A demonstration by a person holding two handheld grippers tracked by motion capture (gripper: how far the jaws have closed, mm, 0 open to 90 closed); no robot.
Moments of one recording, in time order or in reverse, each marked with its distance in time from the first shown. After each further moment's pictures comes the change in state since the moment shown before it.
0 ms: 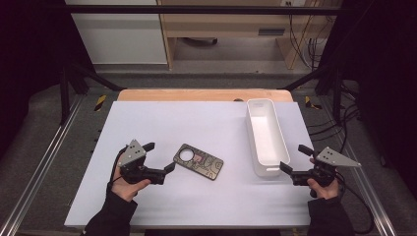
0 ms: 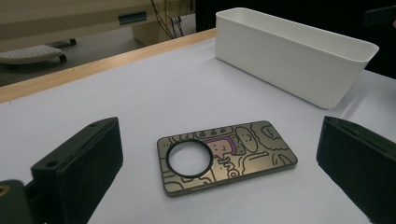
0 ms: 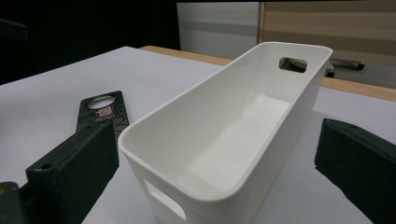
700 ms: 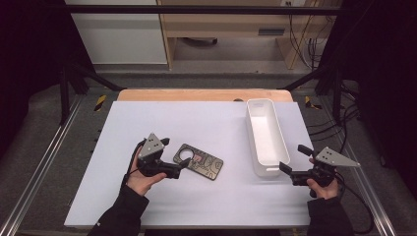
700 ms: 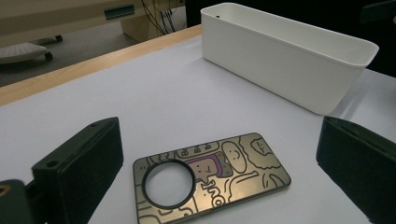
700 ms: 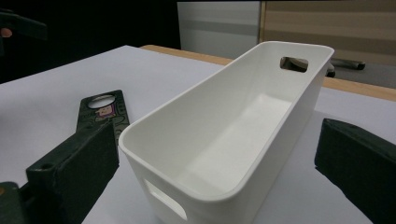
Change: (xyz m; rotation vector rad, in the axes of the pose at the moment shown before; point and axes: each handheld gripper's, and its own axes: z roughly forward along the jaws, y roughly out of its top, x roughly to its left) left arm -0.015 0.018 0.038 0.034 -0.035 0.022; right arm 0.000 0.000 0.001 0.003 0.002 -0.005
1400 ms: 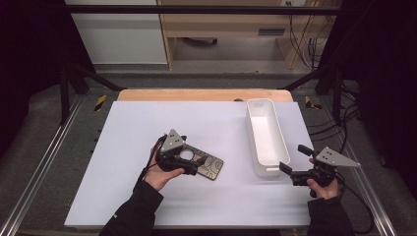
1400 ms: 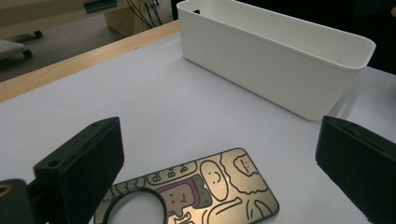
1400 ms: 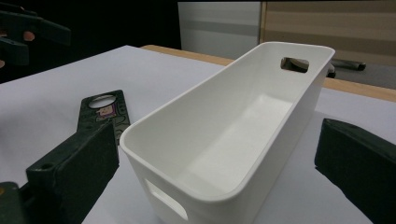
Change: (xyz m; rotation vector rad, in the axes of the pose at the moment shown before) left arm -0.018 0.013 0.041 0.048 -0.041 0.025; right arm 0.000 0.000 0.000 -0.002 0.002 -0.002
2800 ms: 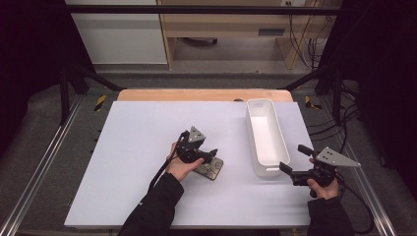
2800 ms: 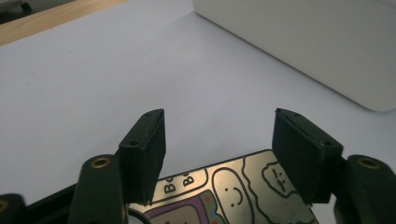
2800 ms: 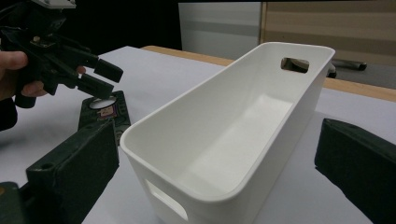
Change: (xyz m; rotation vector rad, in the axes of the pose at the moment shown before) left arm 0.004 -0.007 0.072 0.172 0.055 -0.033; right arm 0.000 0.000 0.000 -0.001 0.002 0.006
